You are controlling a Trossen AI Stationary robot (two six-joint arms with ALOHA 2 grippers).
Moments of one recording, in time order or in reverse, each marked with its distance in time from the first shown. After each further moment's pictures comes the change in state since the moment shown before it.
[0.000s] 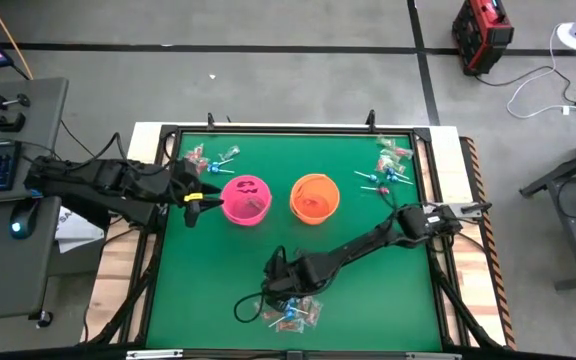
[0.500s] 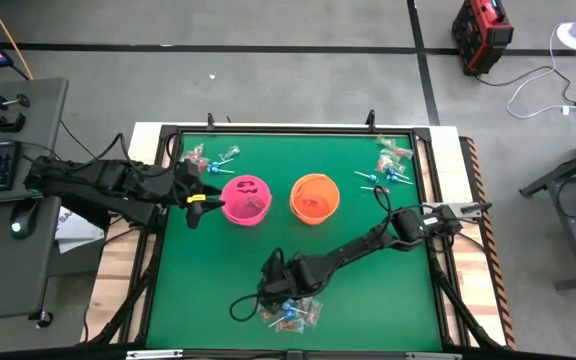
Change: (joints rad) left arm -0.002 0.023 -0.001 -0.004 0.011 0.000; right arm -0.003 0.097 0.058 0.045 -0.044 0.134
